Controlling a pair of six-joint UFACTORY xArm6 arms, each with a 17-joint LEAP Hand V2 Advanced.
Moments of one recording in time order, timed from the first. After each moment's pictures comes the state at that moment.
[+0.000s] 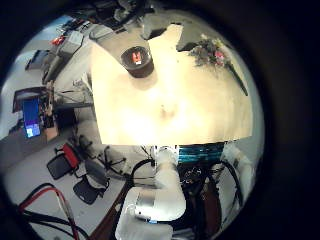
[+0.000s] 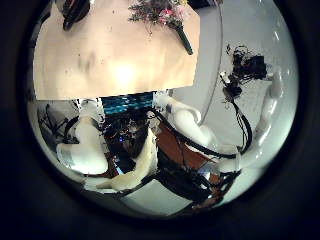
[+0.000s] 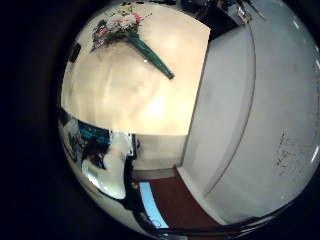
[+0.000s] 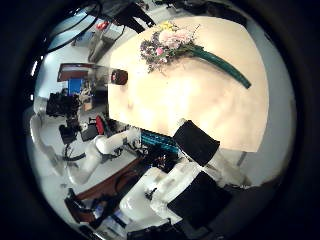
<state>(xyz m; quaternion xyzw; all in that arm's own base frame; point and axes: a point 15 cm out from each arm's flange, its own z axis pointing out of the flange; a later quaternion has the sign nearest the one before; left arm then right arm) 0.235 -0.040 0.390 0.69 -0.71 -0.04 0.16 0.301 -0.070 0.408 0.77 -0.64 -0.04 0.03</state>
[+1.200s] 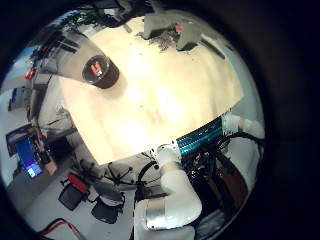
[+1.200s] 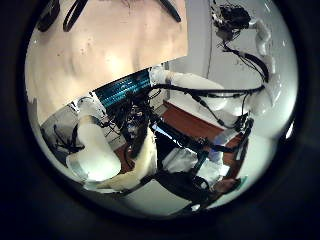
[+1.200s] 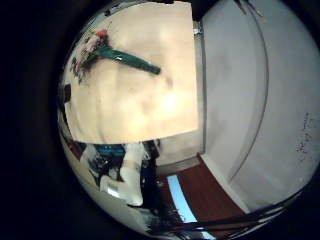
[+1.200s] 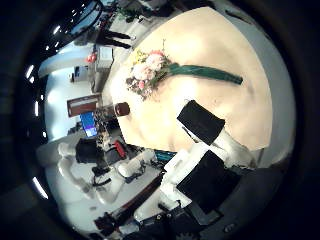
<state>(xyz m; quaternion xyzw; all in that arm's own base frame) 0.213 -0.067 0.357 0.53 -0.82 -0.06 0.21 0.369 -0.183 0.340 0.62 -0.77 -0.17 -0.01</state>
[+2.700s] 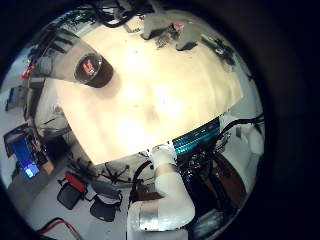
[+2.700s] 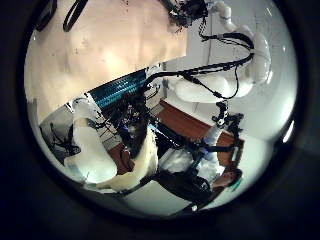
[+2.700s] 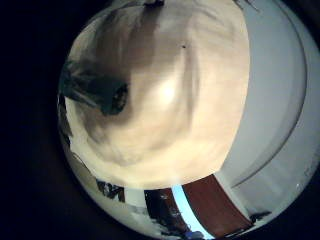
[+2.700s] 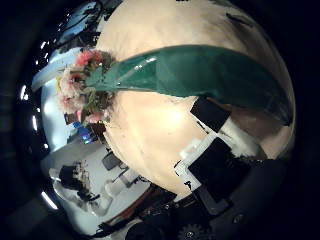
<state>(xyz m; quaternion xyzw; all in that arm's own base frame) 0.221 -0.082 0.354 0.54 -0.81 -0.07 0.22 0.422 -0.193 0.119 0.62 -0.76 -0.17 0.03</state>
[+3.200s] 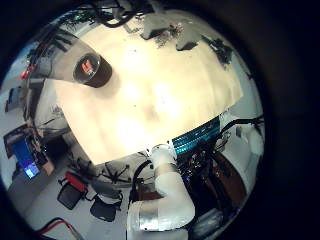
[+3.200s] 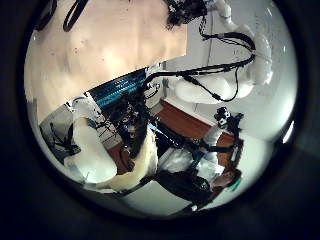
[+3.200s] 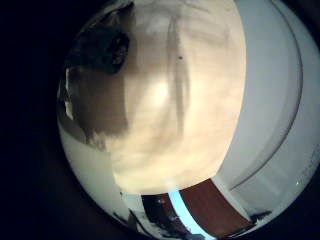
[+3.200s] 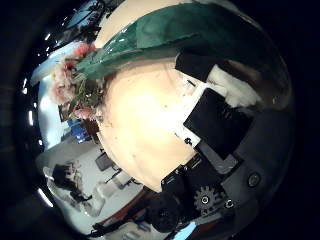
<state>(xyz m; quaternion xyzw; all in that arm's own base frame) 0.219 -0.082 0.351 0.54 -0.81 -0.07 0.23 0.438 -0.195 0.137 0.64 -0.76 -0.11 0.03</state>
